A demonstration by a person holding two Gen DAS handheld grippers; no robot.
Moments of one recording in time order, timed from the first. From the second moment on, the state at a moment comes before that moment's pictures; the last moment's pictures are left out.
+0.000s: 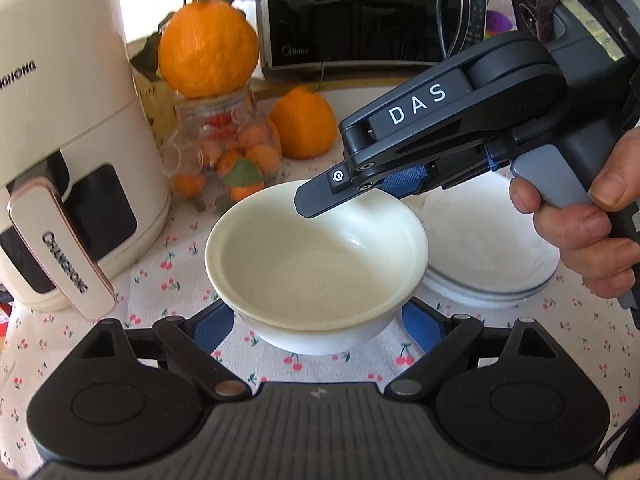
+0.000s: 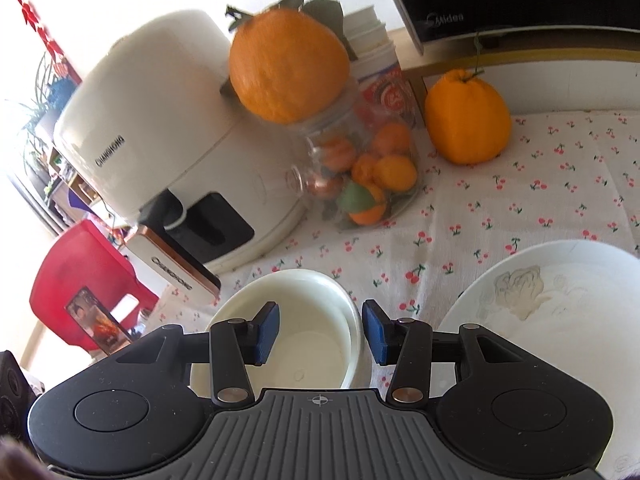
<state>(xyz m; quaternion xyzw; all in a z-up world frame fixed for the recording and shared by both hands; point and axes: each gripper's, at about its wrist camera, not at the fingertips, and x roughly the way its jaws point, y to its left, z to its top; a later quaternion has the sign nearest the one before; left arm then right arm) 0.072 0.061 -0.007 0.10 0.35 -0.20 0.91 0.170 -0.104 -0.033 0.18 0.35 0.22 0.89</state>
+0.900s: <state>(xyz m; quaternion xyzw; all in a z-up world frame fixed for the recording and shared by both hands) 0.076 -0.025 0.007 0.11 0.31 -0.26 0.91 0.134 -0.206 -0.017 0.23 0.30 0.15 0.91</state>
